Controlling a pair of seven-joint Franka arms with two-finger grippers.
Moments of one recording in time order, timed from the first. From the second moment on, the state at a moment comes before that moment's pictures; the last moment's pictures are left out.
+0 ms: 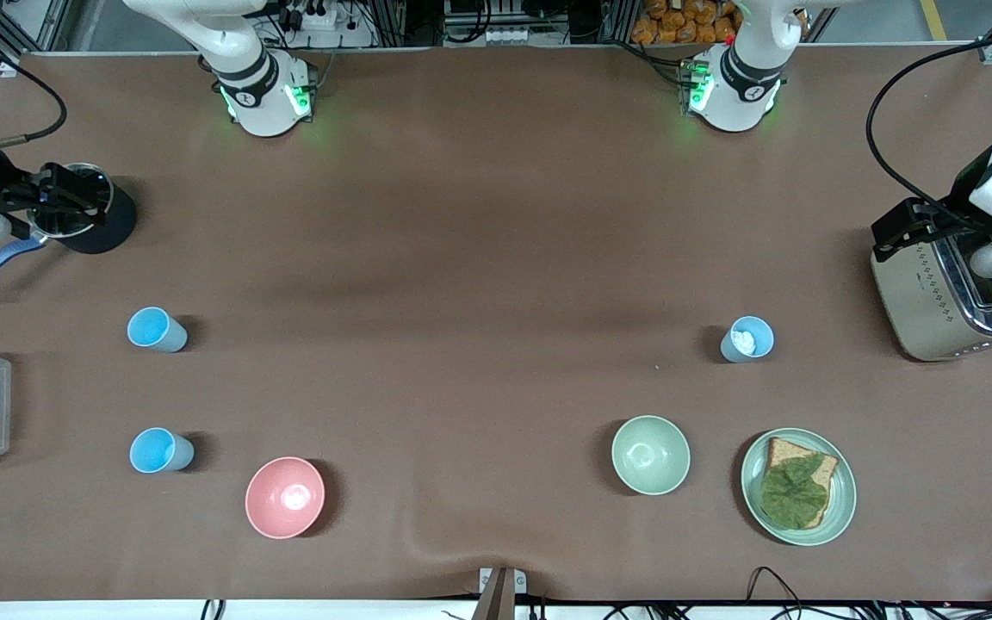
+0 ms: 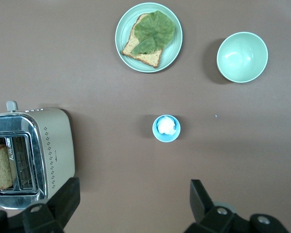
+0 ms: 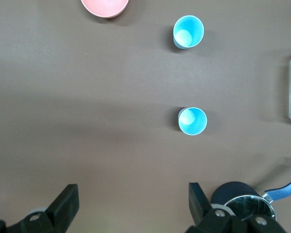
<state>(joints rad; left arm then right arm) 0.00 0.08 -0.13 -1.47 0.08 1.57 -0.16 0.01 -0.02 -0.02 -1.61 0.01 1.54 -0.17</state>
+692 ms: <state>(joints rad) 0.01 0.11 -0.11 -1.54 0.08 1.59 -0.13 0.01 -0.02 -0.02 -1.61 0.02 1.54 -0.17</state>
